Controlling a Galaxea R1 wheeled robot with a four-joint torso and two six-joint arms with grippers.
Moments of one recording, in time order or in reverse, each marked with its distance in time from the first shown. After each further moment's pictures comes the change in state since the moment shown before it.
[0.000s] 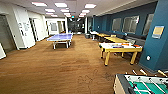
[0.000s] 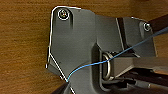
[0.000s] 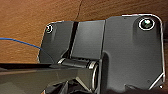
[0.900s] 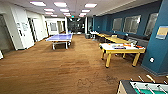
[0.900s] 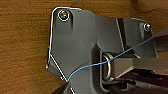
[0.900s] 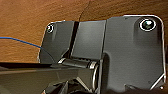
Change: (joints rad) left arm 0.000 0.000 0.000 0.000 0.000 0.000; right arm 0.000 0.002 0.000 -0.010 -0.001 0.000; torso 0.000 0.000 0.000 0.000
